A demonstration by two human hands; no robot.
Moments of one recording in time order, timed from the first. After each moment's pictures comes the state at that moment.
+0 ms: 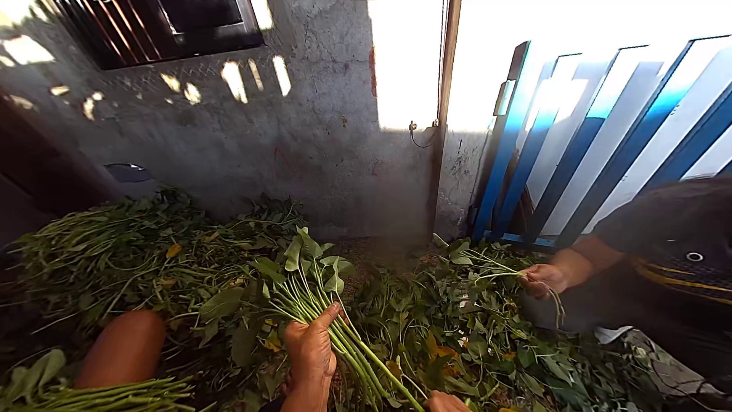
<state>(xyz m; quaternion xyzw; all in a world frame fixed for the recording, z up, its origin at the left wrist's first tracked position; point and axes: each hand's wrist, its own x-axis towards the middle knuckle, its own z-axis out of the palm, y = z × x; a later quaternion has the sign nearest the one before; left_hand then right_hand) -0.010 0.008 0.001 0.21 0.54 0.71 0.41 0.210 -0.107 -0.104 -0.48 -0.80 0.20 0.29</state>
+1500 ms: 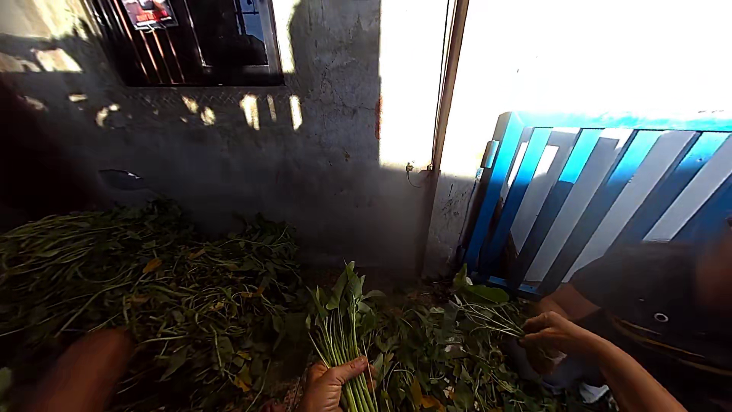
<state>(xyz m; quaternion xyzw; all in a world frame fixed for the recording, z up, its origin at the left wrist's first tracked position) 0.011 -0.013 0.001 0.17 0.47 0.57 0.66 0.494 0.079 -0.027 -0.68 -0.60 0.38 0.15</state>
